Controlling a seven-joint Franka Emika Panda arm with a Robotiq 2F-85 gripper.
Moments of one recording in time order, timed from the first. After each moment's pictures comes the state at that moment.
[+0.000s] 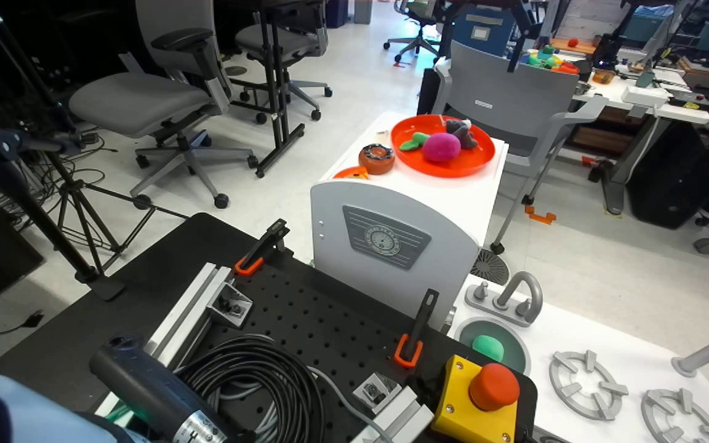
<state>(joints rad) -0.04 0.10 -0.03 -2.04 -0.06 2.09 0.05</state>
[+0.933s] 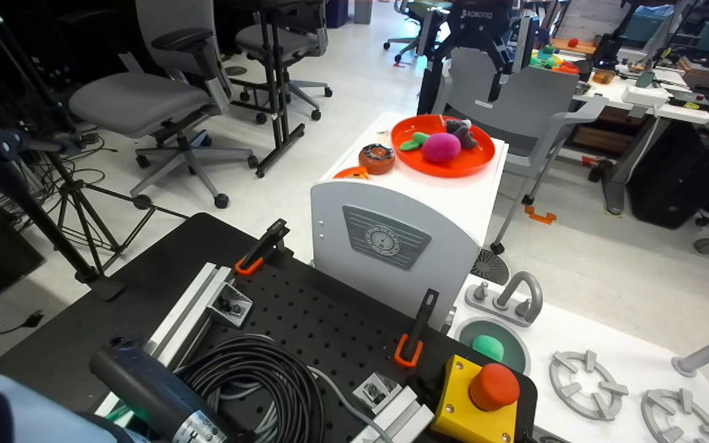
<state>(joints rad) 0.00 0.28 -0.03 -1.93 -0.12 2.12 0.19</state>
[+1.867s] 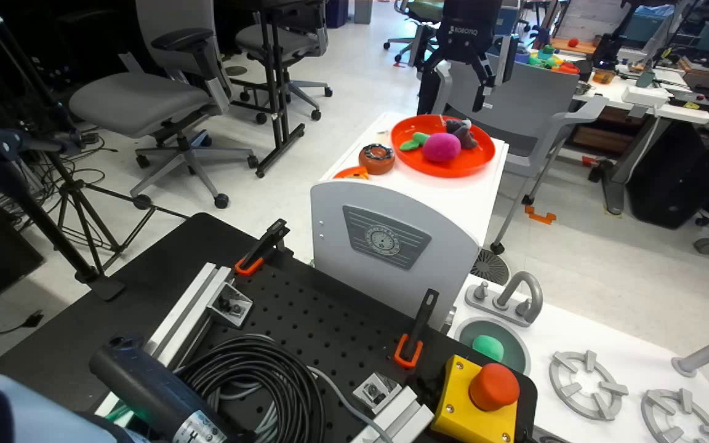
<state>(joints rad) 0.01 0.38 -0.02 -1.85 -0.09 2.09 0.18</state>
